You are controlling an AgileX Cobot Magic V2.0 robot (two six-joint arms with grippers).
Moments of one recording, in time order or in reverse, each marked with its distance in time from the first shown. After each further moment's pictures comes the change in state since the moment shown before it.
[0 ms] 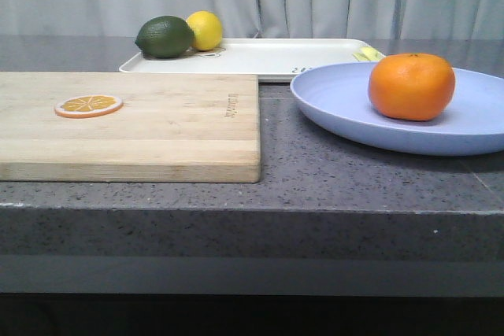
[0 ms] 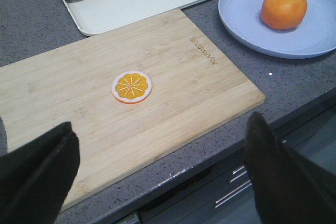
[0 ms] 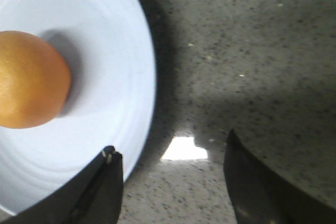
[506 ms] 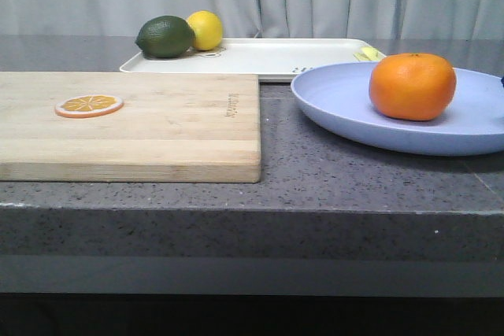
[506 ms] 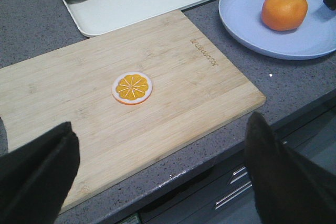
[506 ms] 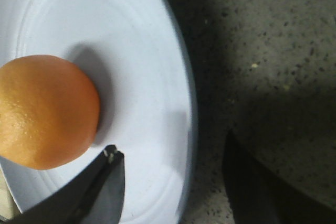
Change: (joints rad) left arm 0.000 0.000 0.000 0.000 -0.004 0.000; right arm -0.010 0.215 -0.002 0.238 0.015 -0.120
